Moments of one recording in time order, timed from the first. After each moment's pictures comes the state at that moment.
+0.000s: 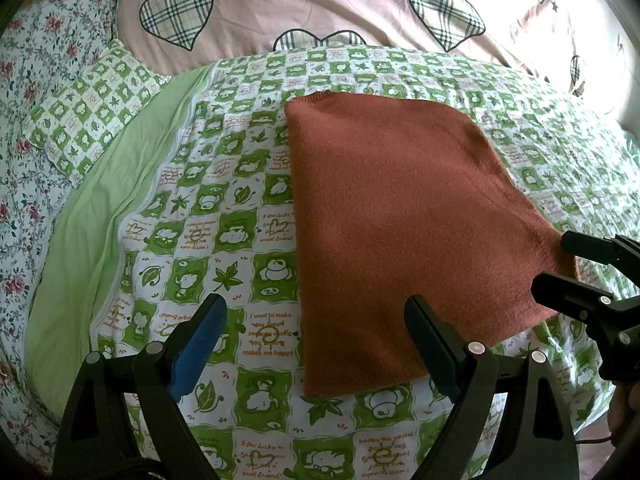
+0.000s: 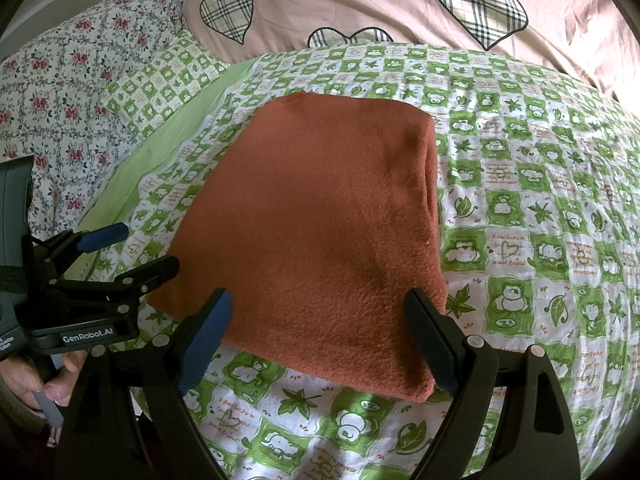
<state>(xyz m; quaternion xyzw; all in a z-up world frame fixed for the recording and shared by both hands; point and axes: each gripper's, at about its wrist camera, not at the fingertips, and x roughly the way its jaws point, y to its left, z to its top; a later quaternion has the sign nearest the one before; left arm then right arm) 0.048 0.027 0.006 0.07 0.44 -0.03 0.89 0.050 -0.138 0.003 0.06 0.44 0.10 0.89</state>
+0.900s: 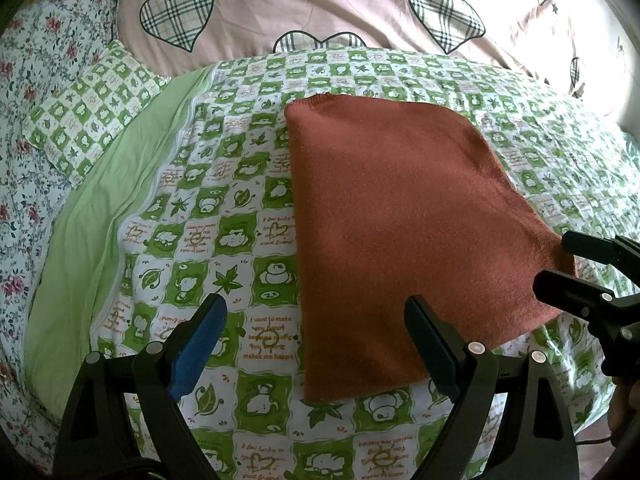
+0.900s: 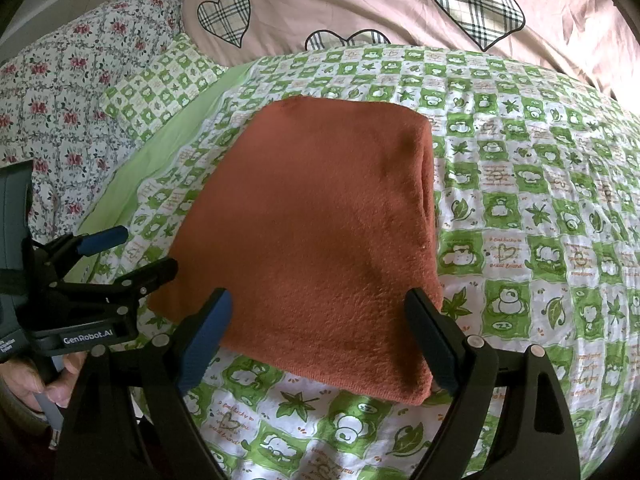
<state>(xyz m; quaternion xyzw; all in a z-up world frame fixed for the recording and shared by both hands) 0.046 0.027 0.008 0.07 0.44 -0.03 0.90 0.049 -0.138 0.006 0.07 0.44 0.10 0.89</state>
